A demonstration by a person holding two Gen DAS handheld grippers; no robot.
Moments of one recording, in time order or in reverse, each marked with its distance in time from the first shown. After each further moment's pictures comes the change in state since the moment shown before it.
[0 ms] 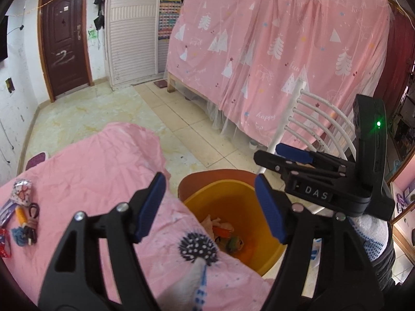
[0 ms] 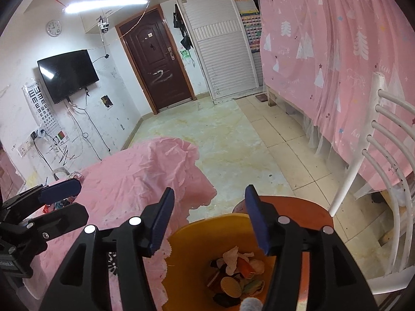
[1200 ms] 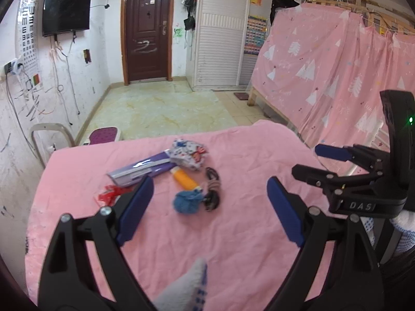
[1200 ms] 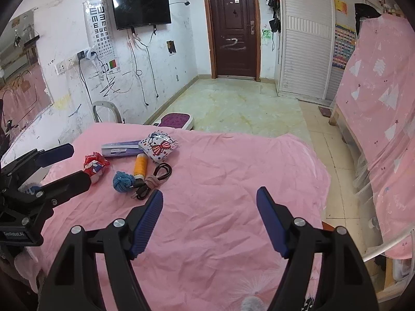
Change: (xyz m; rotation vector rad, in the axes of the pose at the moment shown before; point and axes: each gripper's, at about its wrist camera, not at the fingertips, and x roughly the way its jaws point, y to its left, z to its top) left arm -0.133 0.218 -0.077 -0.228 -0.085 0.340; right arm 0.093 0.277 0.003 -0.415 0.175 0.149
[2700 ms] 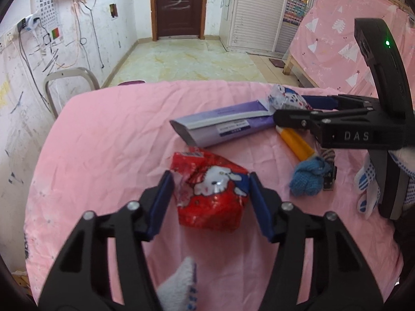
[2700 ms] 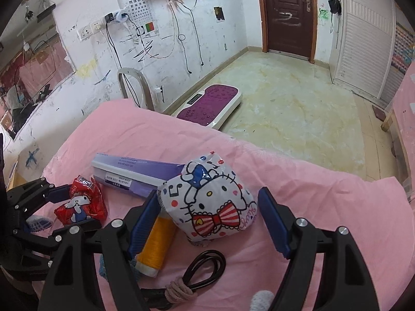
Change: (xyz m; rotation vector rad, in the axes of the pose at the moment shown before) left arm 0.071 0.102 -0.028 -0.117 0.231 0.112; right arm 0.176 0.062 0.073 -0.128 0.181 0.241
